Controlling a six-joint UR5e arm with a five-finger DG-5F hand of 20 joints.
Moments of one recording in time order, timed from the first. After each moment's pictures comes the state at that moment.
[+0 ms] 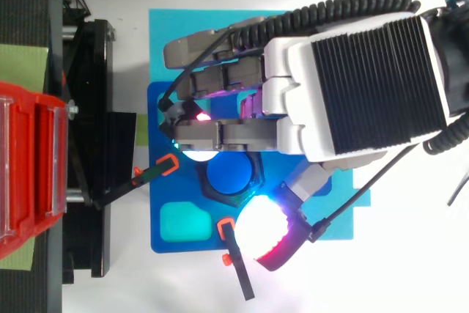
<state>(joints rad) 0.04 -2.24 -1.15 -2.82 -1.90 -1.56</state>
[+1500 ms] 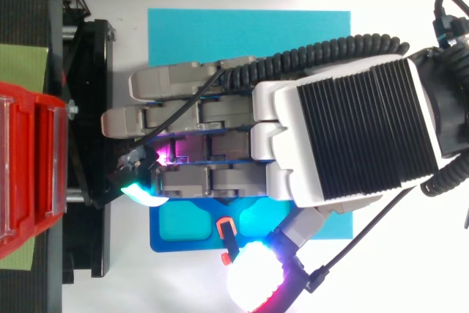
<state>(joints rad) 0.09 -2.24 -1.14 -2.84 -1.85 -1.49</state>
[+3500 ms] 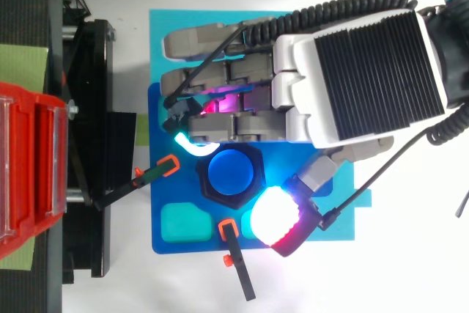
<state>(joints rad) 0.03 -2.24 -1.18 -2.83 -1.92 -1.50</state>
